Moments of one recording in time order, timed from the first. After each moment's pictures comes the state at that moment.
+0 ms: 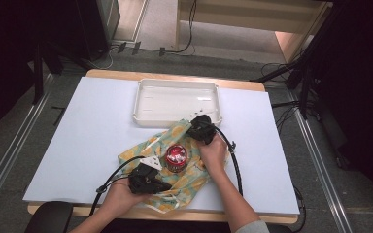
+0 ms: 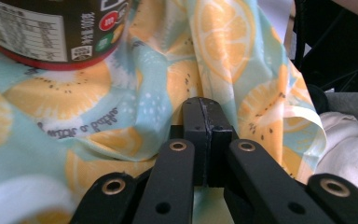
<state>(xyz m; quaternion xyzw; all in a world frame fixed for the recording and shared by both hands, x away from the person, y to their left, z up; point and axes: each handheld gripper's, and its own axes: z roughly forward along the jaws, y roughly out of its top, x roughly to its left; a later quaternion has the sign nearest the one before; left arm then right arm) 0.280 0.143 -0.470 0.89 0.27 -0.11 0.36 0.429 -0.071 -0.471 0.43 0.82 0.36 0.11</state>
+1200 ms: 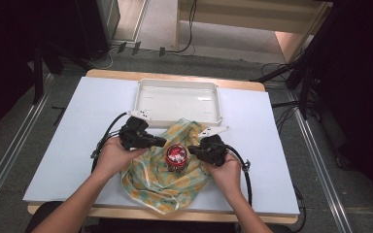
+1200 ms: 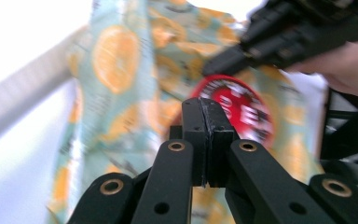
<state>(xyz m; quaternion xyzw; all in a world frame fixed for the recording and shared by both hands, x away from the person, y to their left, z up) 0.364 0.168 -0.392 0.86 0.32 -0.04 0.40 0.345 -0.097 -0.442 0.36 0.85 0.39 0.07</state>
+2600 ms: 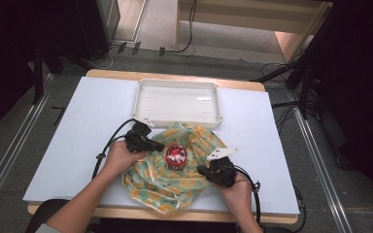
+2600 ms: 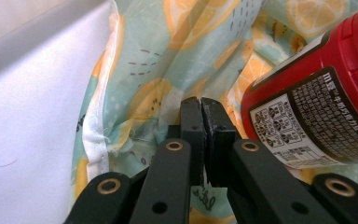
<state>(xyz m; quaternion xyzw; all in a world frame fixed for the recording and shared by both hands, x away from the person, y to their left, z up) 0.395 0.174 -0.464 0.87 0.34 -0.06 0.35 0.298 -0.125 -0.473 0.37 0.86 0.36 0.05</state>
